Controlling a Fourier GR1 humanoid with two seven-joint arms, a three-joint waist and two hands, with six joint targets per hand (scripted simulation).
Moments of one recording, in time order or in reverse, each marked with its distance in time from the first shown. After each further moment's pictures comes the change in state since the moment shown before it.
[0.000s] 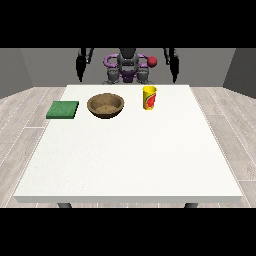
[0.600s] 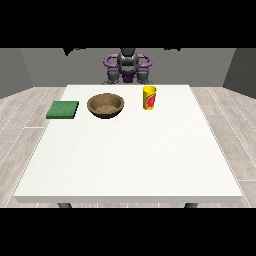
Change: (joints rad) left arm -0.093 0.006 0.077 -0.173 0.137 0.001 0.181; right arm 0.012 -0.121 -0.136 -0.101 -0.191 0.153 0.062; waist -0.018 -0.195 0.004
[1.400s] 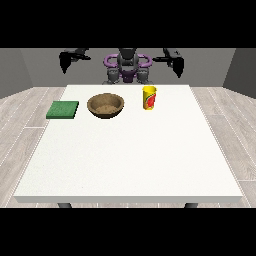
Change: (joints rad) left arm -0.077 -0.024 0.082 0.210 -0.009 -0.054 -0.389; right arm -0.062 0.003 -0.073 0.068 -0.024 0.086 -0.214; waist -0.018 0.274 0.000
